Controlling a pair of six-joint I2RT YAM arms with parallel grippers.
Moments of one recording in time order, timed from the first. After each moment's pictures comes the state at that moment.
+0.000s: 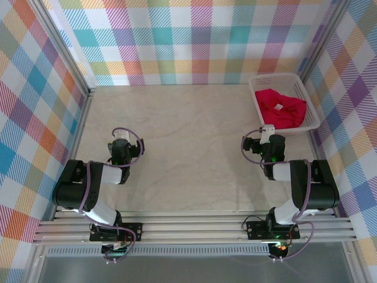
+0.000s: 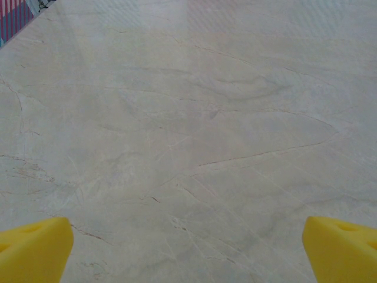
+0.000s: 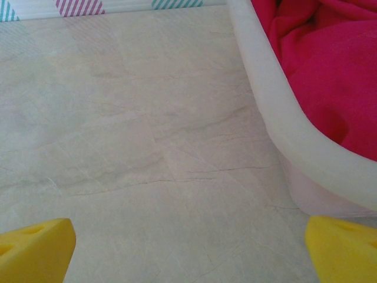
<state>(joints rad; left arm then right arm) -0.11 1.57 0.39 0.73 -0.25 -0.11 0.01 1.54 0.40 0.72 -0.13 0.05</state>
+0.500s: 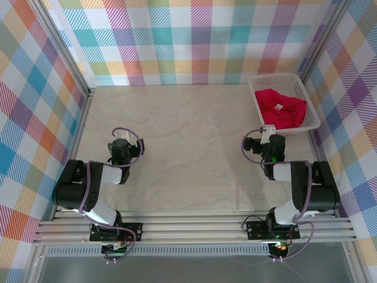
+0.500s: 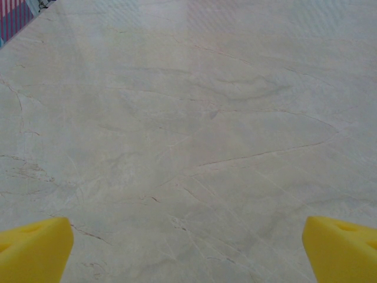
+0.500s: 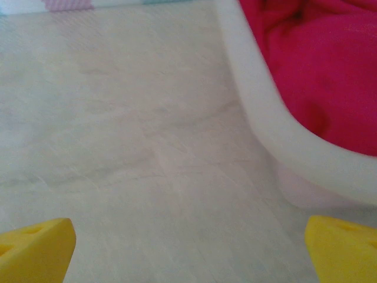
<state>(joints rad) -0.11 1.56 0.39 0.73 -0.25 -0.11 0.02 1.49 0.41 0.64 -0.07 0.05</state>
